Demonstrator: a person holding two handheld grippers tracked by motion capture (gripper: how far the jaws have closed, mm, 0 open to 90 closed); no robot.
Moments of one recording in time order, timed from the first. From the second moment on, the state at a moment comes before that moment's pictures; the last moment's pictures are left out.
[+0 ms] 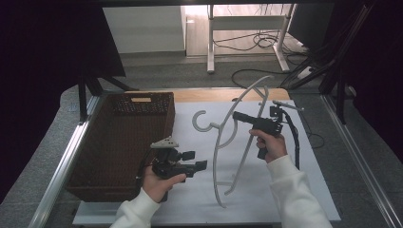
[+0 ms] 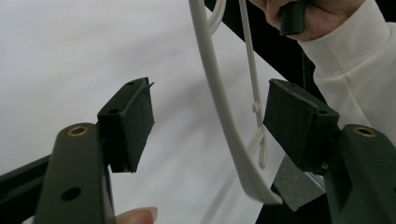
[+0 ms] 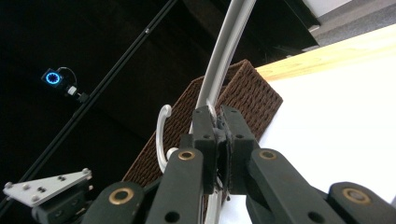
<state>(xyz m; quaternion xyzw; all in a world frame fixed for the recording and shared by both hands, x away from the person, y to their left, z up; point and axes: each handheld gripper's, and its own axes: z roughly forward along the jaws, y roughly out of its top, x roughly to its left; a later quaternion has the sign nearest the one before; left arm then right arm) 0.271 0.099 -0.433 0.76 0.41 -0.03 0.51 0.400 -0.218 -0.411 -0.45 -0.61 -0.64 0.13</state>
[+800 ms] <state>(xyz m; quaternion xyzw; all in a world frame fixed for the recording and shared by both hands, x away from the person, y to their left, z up) 0.294 0.060 -0.457 0.75 0.41 -0.08 0.51 0.398 -0.214 -0.411 -0.44 -0.62 -0.64 0.13</state>
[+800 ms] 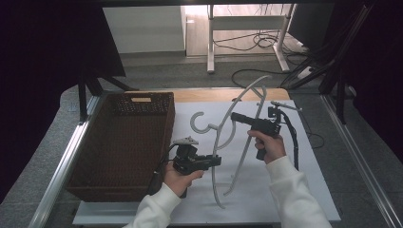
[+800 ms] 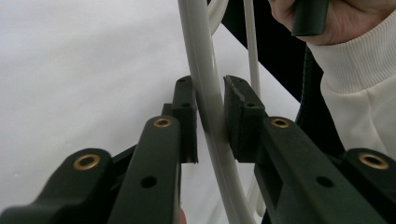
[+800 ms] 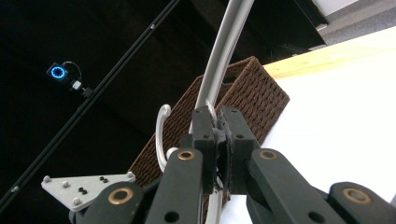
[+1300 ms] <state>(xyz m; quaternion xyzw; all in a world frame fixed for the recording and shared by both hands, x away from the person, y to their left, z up) 0.296 0.070 -0.453 0.69 0.45 -0.14 0.54 0.395 -0.226 -0.408 -0.43 -0.63 -0.63 0.12</state>
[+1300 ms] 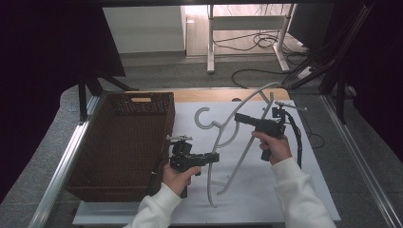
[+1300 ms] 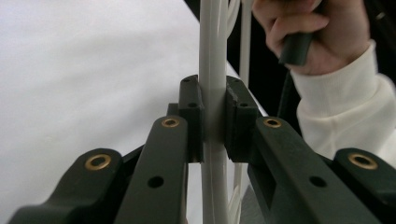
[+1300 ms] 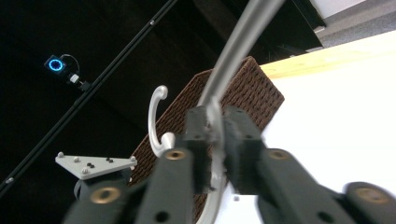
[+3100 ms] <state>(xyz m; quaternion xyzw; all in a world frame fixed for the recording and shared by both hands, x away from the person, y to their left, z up) 0.289 0.114 -0.419 0.67 0.46 -0.10 0.58 0.299 -0.329 -0.439 -0.43 -0.73 -0.53 0.00</state>
